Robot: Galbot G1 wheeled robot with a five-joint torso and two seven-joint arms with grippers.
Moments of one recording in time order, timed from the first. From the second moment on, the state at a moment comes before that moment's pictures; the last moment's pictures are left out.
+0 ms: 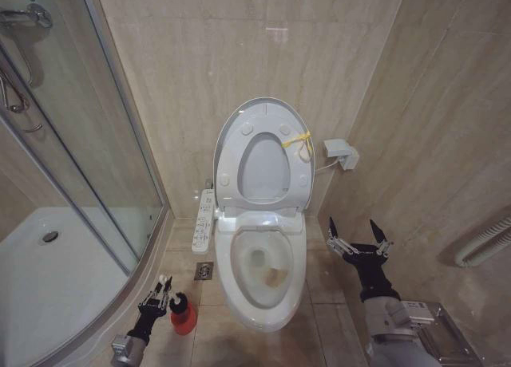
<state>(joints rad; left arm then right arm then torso) 1.38 -1.29 -0.60 -1.41 -0.26 -0.44 0.28 -1.62 1.43 0.59 2.34 0.17 -0.01 0.16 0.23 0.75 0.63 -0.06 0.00</state>
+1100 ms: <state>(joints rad) 1.73 -1.27 -0.57 -2.15 -0.26 -0.40 0.22 -1.62 1.43 0.59 2.34 0.17 -0.01 0.16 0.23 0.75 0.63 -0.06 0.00</state>
